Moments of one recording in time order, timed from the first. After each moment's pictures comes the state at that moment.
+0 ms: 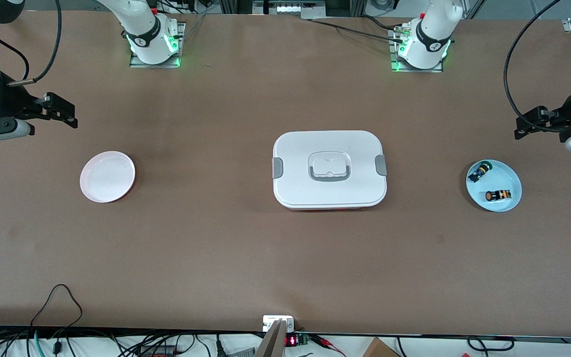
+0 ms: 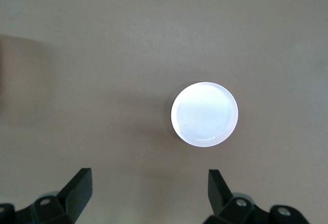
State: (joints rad) left arm -0.01 0.06 0.05 -1.57 0.02 1.59 0.10; right arm 0.14 0.03 -0.08 -1.61 0.01 1.61 -0.12
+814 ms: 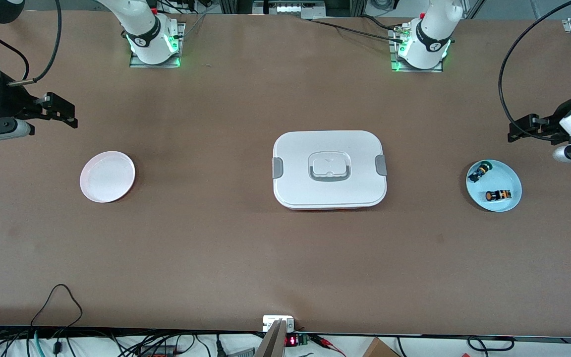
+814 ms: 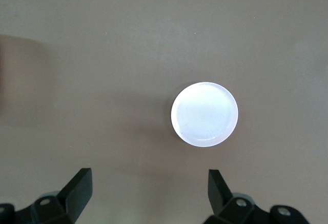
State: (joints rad) left arm 0.00 0.11 0.05 -1.57 0.02 1.56 0.10; right arm 0.14 0.03 -0.08 -1.61 0.01 1.61 -0.12
